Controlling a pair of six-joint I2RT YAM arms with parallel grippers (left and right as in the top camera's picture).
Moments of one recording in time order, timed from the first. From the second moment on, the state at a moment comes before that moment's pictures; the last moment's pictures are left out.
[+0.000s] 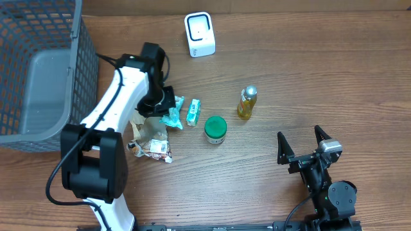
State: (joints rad) left arm -0.22 1.93 1.51 -1.12 0.14 -0.39; right arm 0.14 0.01 0.02 -0.03 -0.07 0.12
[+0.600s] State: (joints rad) left arm -0.32 1.94 1.45 -1.08 0.06 -0.46; right arm 0.14 0.01 0.02 -0.03 -0.07 0.12
